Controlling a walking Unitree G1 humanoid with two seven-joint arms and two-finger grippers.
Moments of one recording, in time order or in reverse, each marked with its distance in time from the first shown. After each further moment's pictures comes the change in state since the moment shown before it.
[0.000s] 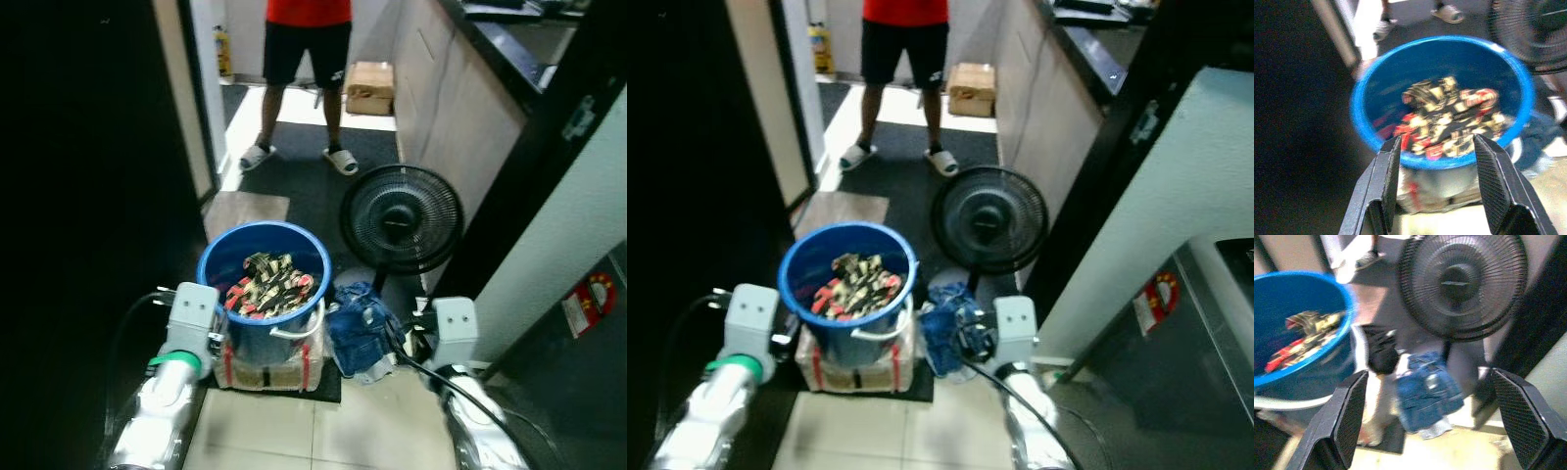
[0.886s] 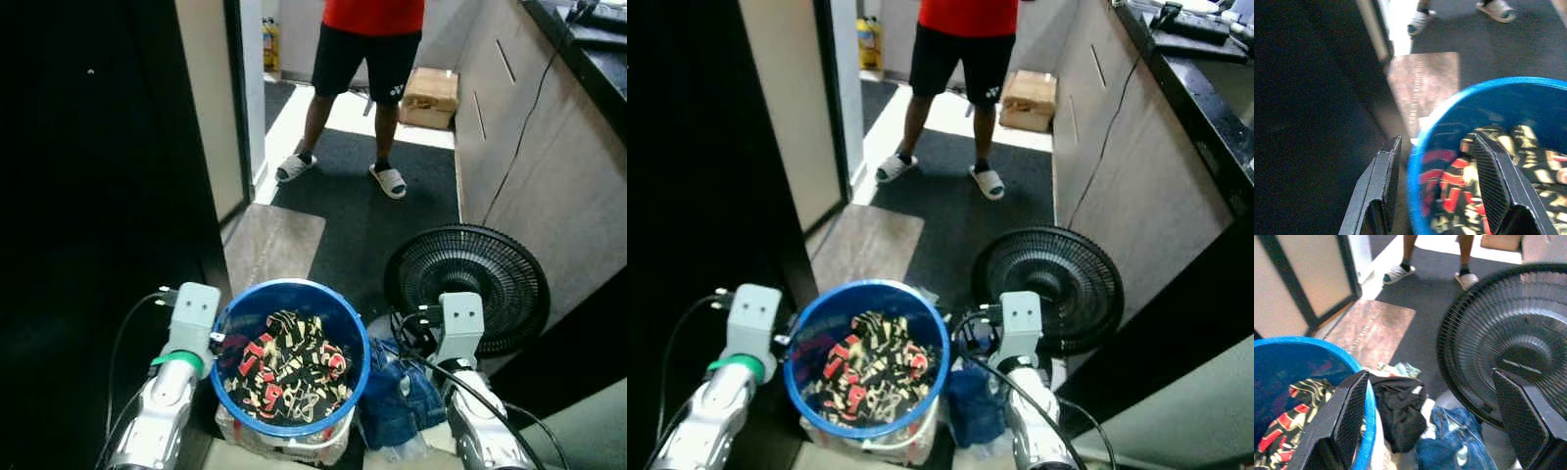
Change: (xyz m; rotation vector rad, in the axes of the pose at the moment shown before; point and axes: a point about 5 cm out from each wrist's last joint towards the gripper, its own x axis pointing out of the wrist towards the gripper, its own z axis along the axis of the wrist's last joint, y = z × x) left arm 0.000 0.009 -0.001 -0.003 0.005 0.029; right arm 0.005 0.006 0.008 0.017 -0.037 0.000
